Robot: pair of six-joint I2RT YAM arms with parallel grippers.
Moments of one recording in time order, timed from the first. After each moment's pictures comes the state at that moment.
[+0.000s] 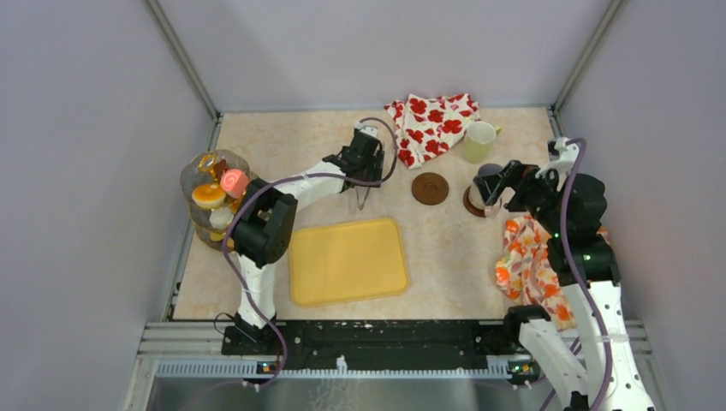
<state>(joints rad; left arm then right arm) -0.57 2.04 1.48 -0.26 -0.26 -0.31 0.08 0.69 0.91 -0.44 -0.29 0.37</state>
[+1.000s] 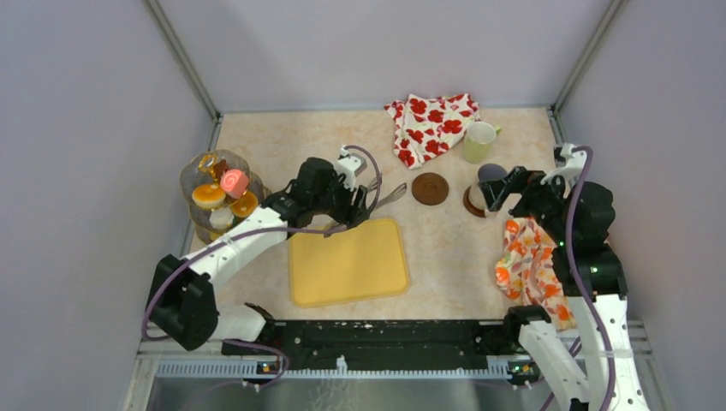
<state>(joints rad) -0.57 1.36 0.98 -0.28 0.24 -0.08 0.08 0.64 0.93 -0.50 -0.26 0.33</state>
